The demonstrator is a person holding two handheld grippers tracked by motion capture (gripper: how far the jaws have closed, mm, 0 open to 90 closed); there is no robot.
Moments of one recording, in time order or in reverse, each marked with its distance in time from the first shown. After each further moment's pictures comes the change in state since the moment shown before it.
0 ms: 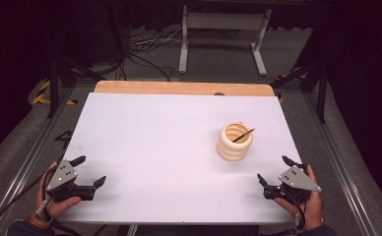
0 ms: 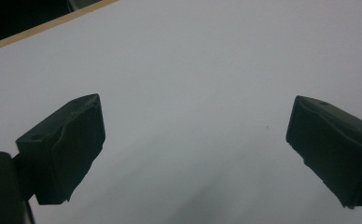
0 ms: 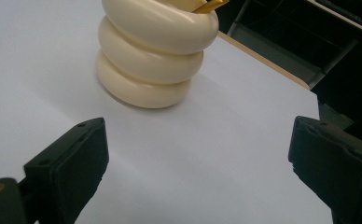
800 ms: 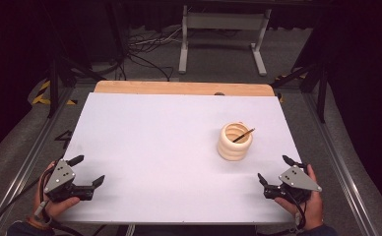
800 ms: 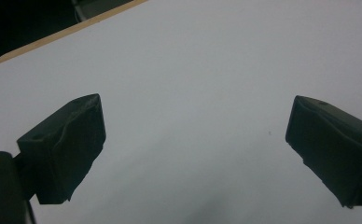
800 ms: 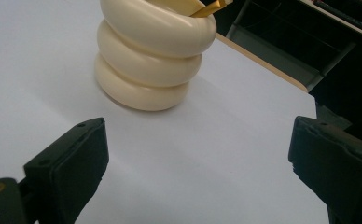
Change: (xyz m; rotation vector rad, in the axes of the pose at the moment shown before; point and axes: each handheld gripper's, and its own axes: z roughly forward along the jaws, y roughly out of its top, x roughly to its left) left arm -0.002 0.001 -0.003 -0.022 0.026 0.026; right arm -0.001 0.001 -0.001 -0.007 -0.004 -0.004
